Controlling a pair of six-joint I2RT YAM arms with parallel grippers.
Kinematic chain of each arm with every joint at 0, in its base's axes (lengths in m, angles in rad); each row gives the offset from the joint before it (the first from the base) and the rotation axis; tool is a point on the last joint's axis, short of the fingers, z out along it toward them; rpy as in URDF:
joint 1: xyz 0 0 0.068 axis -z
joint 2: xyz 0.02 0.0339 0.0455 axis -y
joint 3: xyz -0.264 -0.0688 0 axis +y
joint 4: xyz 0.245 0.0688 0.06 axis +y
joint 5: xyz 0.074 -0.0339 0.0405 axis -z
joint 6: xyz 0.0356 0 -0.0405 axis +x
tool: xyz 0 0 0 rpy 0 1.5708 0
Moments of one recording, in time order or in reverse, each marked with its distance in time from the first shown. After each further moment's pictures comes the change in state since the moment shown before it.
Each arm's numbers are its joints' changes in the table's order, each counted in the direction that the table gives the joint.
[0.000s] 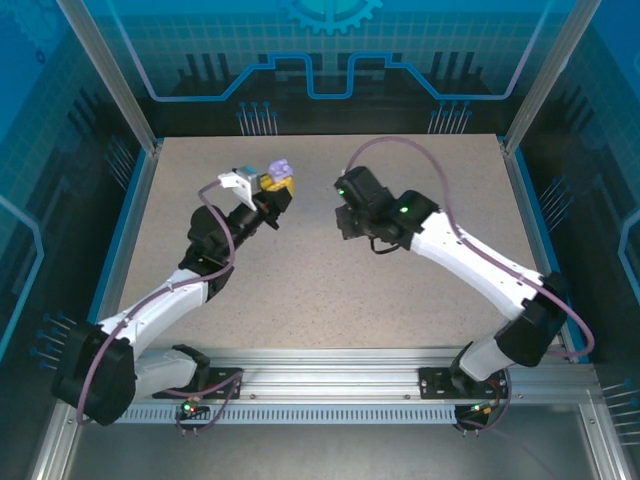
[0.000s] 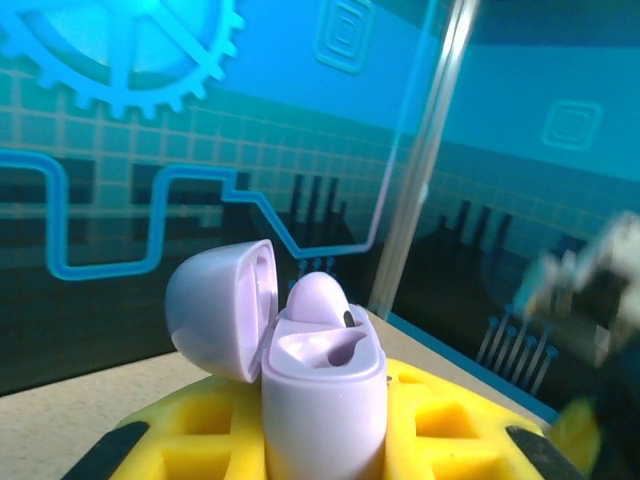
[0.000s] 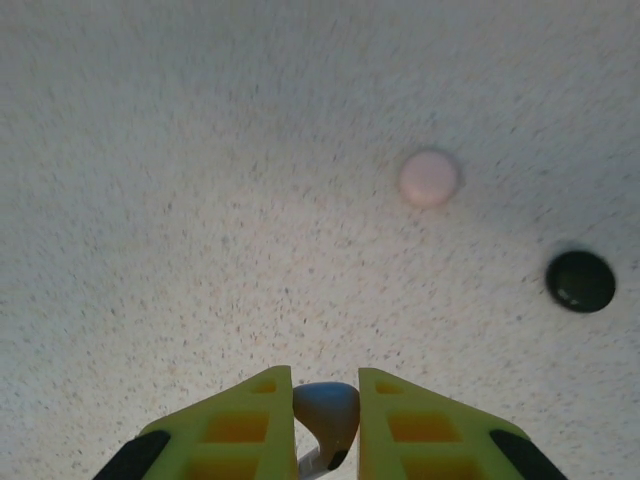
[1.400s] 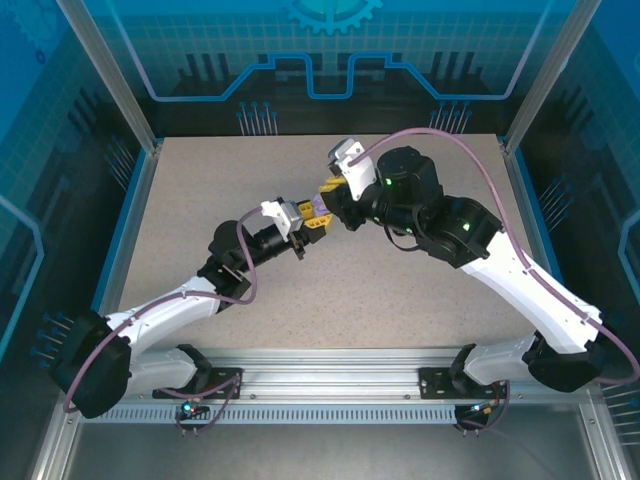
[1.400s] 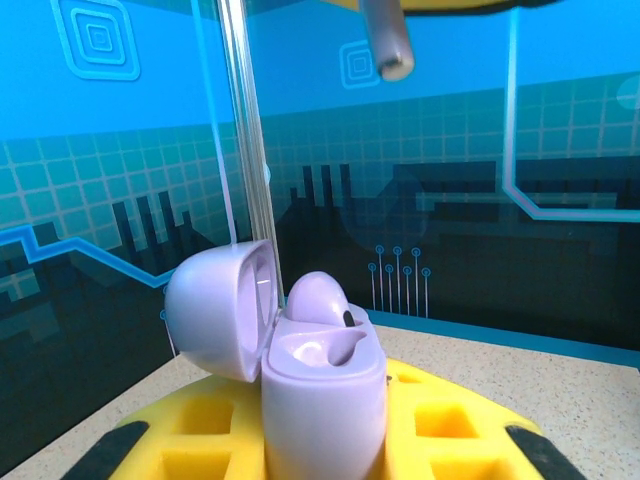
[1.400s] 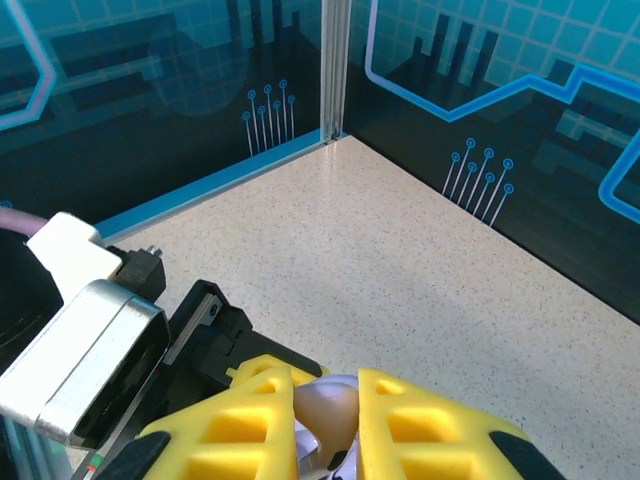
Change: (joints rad) left arm 0.211 -0.013 0.015 -0.051 0.128 0.285; right arm -0.106 0.175 -0.133 -0.198 -0.224 -0.455
